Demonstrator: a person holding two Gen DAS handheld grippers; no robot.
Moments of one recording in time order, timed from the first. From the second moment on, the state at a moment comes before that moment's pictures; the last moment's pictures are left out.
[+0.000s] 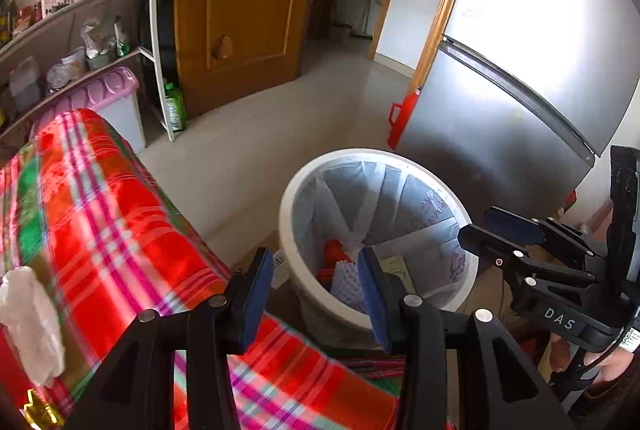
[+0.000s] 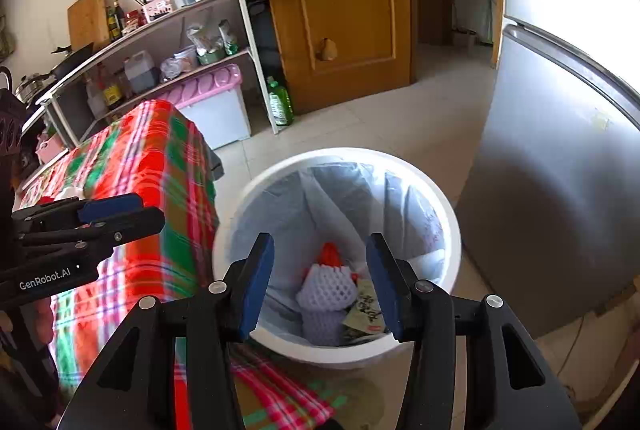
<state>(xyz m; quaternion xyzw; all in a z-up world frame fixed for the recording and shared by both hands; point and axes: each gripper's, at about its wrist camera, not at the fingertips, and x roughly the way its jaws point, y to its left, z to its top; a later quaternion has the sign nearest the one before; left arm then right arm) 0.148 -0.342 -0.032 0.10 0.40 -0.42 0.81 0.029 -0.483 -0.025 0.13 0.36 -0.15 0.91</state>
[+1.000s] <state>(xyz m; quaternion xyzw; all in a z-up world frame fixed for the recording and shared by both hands) 0.153 -0.139 -0.002 0.06 0.35 -0.30 0.89 0.085 -0.333 -0.009 0.09 0.34 0.00 0.93</state>
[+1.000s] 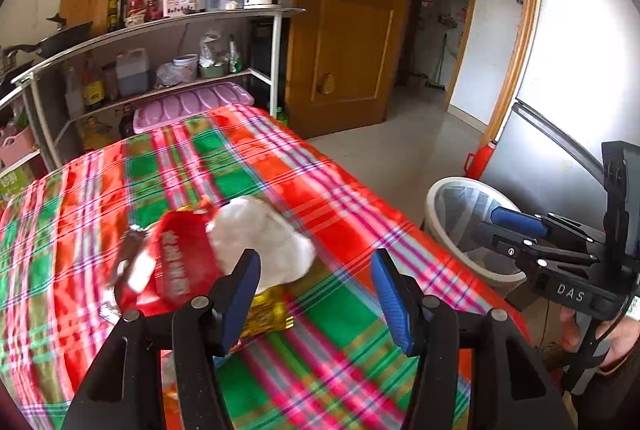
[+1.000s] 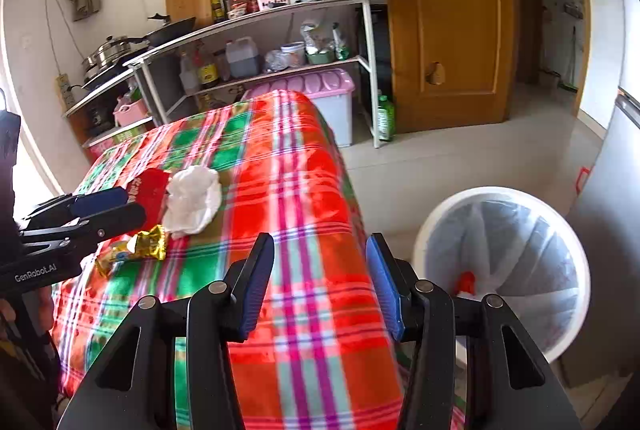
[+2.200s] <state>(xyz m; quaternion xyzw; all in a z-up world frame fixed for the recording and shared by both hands) 0.180 -0.085 -0.070 0.11 0.41 -0.30 0.85 0.178 -0.244 -0.038 0.05 0.41 0.08 0.91</state>
